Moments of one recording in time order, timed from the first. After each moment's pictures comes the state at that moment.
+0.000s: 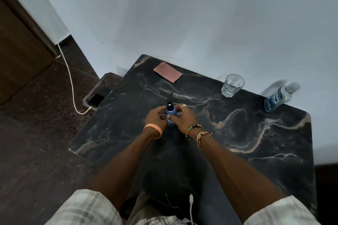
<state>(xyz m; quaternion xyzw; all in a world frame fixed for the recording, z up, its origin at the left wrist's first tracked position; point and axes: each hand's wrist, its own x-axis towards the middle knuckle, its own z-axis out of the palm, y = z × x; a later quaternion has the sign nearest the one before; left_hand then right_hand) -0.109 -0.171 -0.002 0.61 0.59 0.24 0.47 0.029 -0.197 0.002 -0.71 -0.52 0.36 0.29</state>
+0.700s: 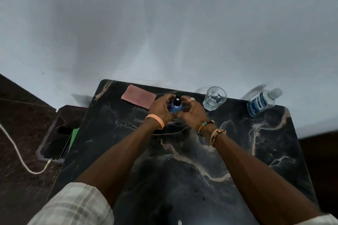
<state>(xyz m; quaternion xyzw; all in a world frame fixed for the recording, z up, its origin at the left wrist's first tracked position) 0.015 -0.001 0.005 0.80 0.41 0.15 0.42 0.139 -0.092 0.021 -0.77 -0.44 0.31 0.36</state>
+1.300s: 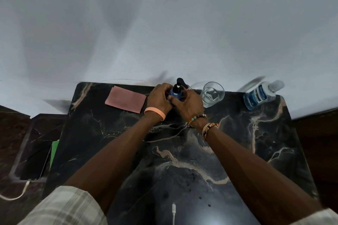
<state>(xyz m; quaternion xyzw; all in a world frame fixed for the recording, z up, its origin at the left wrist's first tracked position) 0.064 0.042 -0.019 0.80 0.40 0.20 0.39 0.157 -0.043 -0.005 -0.86 -0.37 0.16 0.30</state>
